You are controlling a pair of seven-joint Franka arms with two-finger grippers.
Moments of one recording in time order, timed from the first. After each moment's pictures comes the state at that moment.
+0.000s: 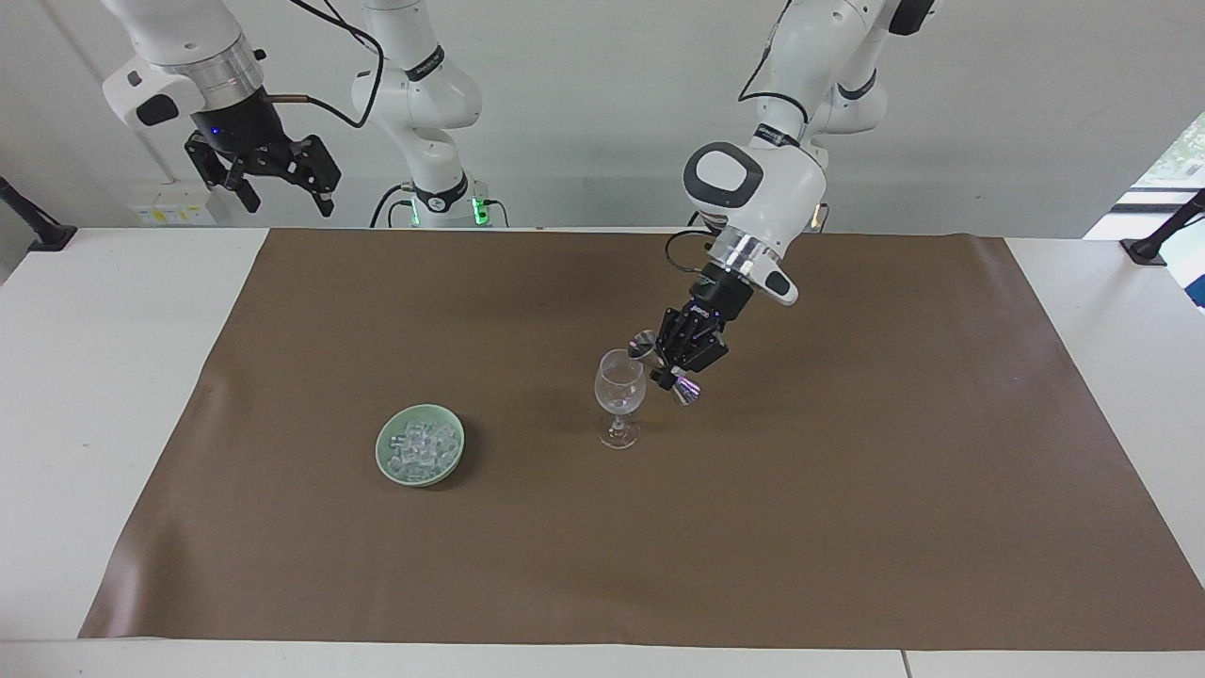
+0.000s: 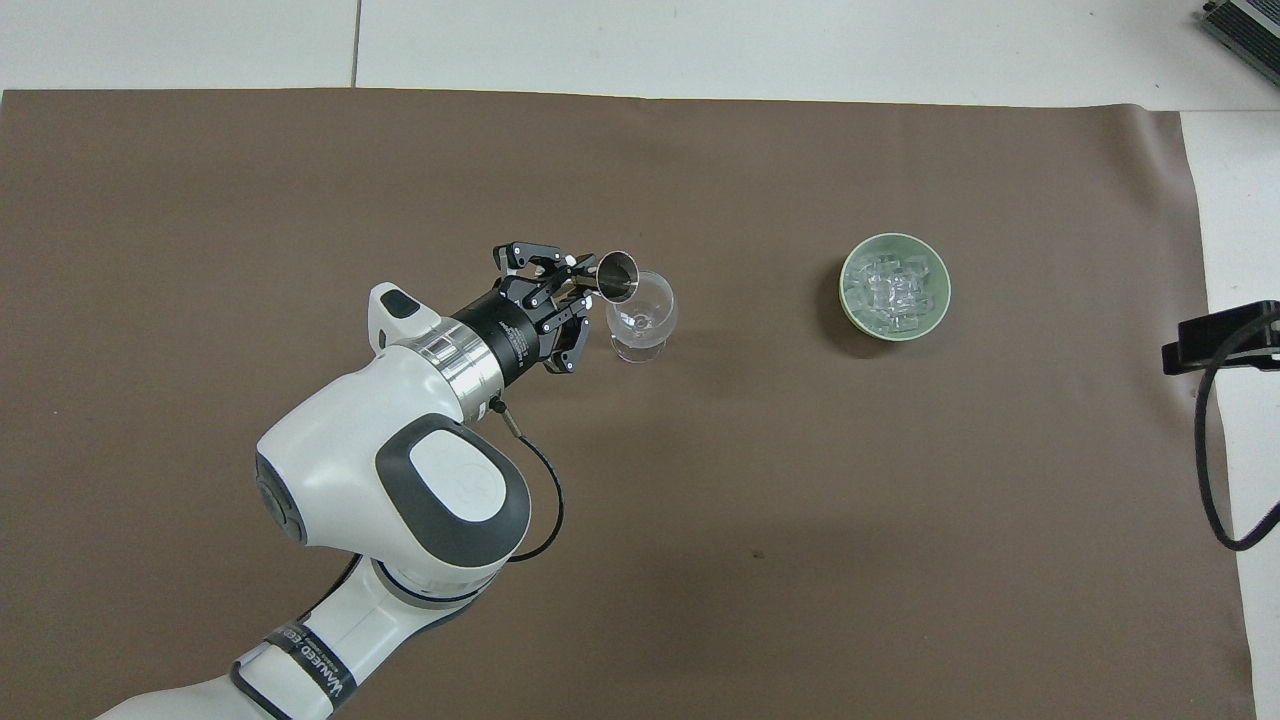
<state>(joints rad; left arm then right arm) -0.05 0.20 -0.67 -2.02 -1.39 3.15 -0.94 -0.08 -0.04 0.03 -1.48 0.00 1.40 0.04</state>
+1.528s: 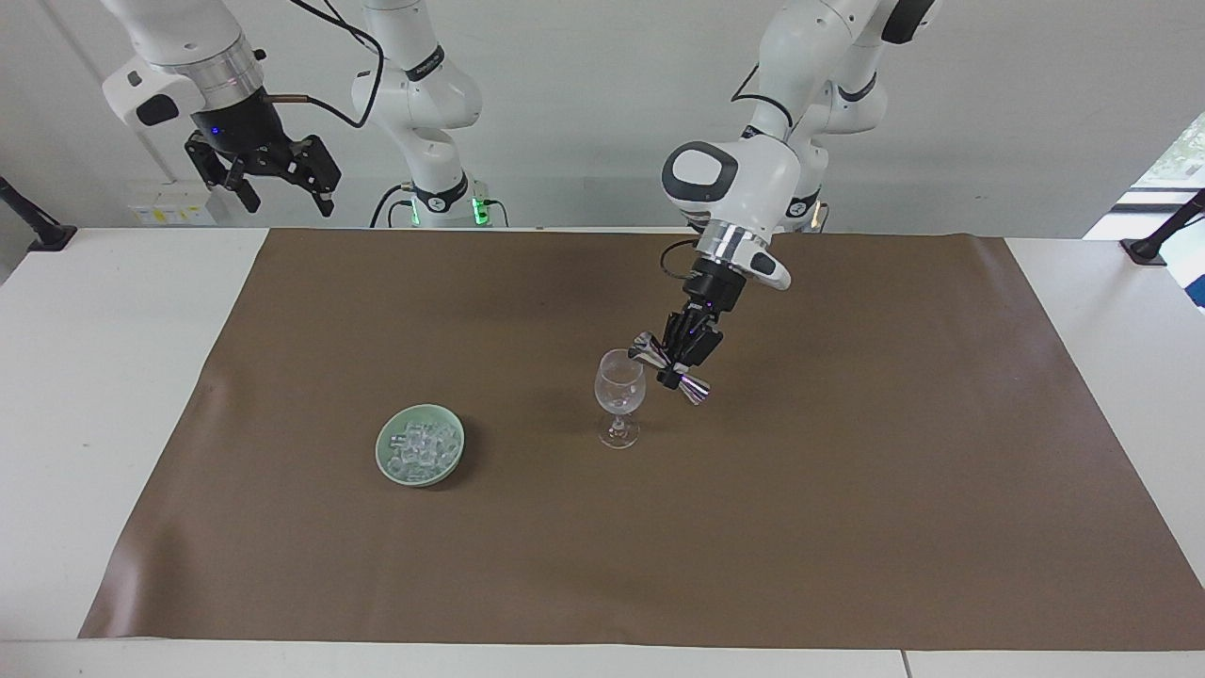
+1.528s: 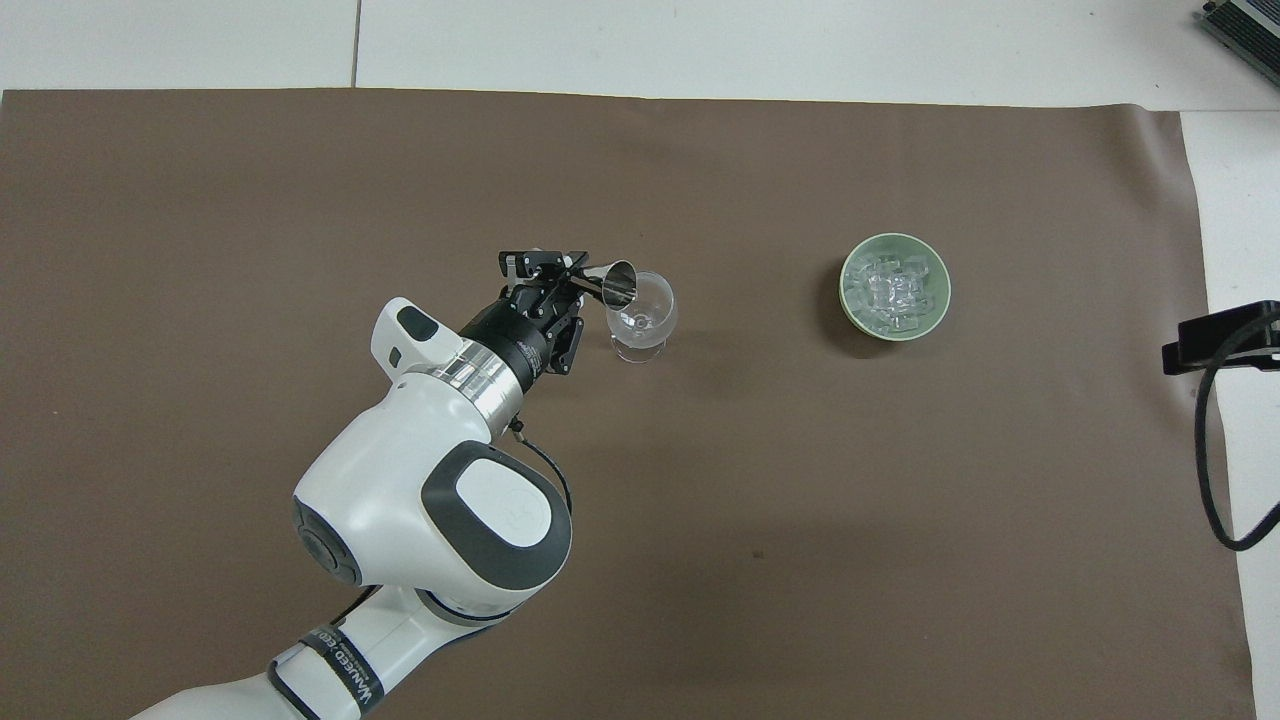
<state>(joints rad) -0.05 0.24 -0.74 -2.01 -1.34 3.38 -0.78 -0.08 -0.04 0.03 -1.48 0.00 1.40 0.04</state>
